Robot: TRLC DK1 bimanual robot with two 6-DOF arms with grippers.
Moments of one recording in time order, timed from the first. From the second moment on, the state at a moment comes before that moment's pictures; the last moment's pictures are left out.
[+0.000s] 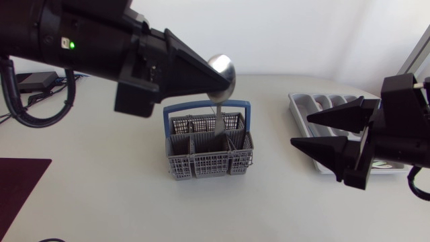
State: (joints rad) left arm -0.68 1.28 1.38 -0.68 0.61 0.26; right arm 0.20 0.78 0.74 -0.51 -0.58 -0.35
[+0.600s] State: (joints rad) left arm -0.73 1.47 1.38 -0.72 0.85 0.30; right arm 0.42 0.77 0.65 -0.50 -0.66 -0.41
